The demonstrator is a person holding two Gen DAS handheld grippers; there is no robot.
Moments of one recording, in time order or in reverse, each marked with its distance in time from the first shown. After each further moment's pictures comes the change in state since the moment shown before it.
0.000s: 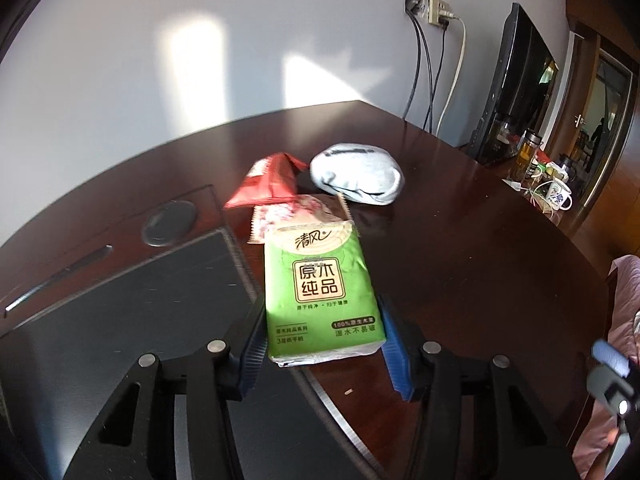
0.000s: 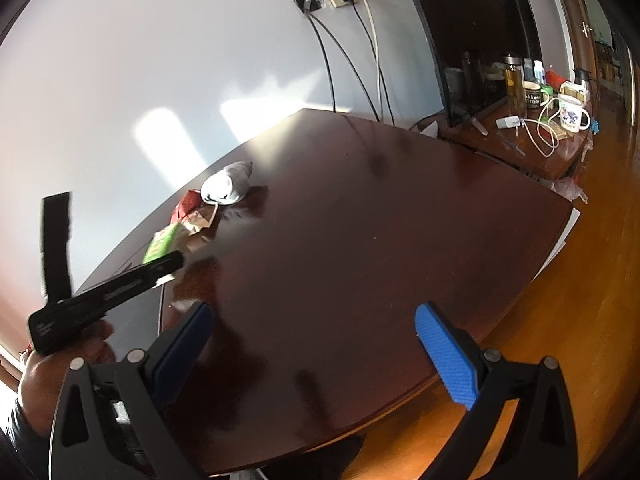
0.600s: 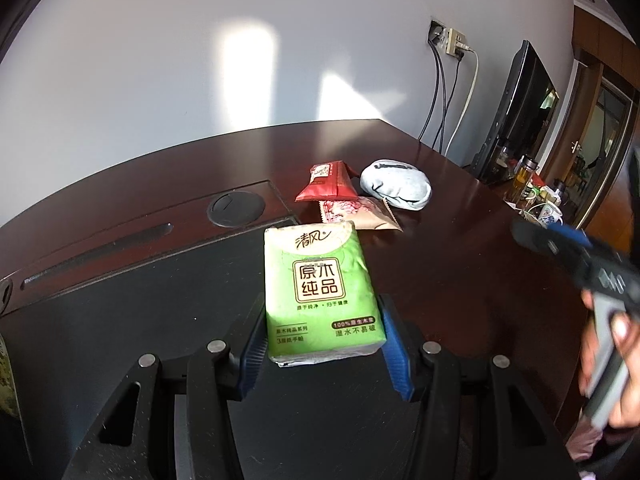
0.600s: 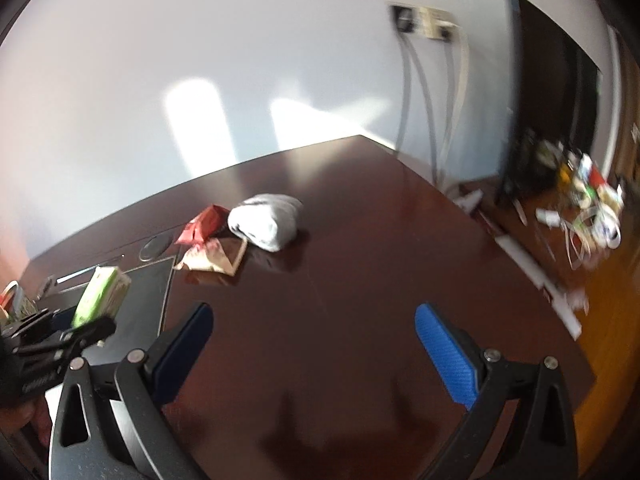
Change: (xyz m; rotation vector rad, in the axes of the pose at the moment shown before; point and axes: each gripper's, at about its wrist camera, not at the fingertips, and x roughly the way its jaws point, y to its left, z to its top) left arm -0.042 0.058 -0.021 -0.077 -0.037 -0.040; right arm 0.066 0.080 0.082 -0.340 -0.007 -0.022
